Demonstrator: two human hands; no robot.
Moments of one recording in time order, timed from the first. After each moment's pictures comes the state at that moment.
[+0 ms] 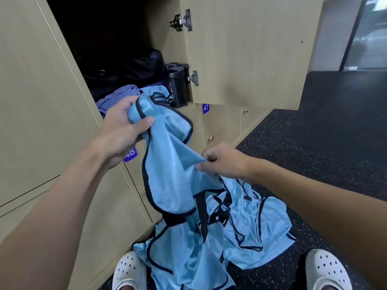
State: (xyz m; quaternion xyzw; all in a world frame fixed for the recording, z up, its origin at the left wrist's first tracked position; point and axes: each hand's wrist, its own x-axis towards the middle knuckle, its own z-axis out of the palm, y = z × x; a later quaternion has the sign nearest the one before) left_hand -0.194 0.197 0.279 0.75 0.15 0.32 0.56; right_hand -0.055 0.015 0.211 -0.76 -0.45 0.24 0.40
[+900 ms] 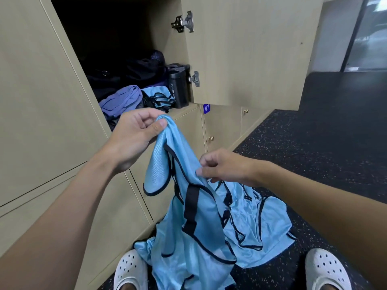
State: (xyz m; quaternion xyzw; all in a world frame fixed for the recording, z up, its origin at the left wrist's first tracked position) left_hand -0.198 0.174 0.277 0.78 0.09 0.28 0.55; right_hand -0.061 0.009 0.207 -0.72 -0.45 0.32 0.42
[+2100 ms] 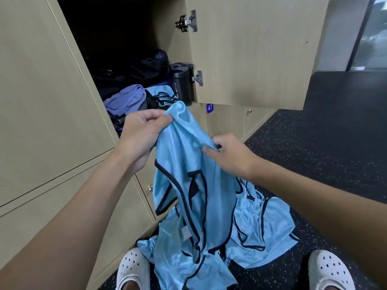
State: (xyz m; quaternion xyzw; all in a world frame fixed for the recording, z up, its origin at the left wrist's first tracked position) left_hand -0.187 0.161 0.277 0.70 0.21 0.33 0.60; right_hand -0.072 0.010 0.225 -0.77 -0.45 0.09 0.45
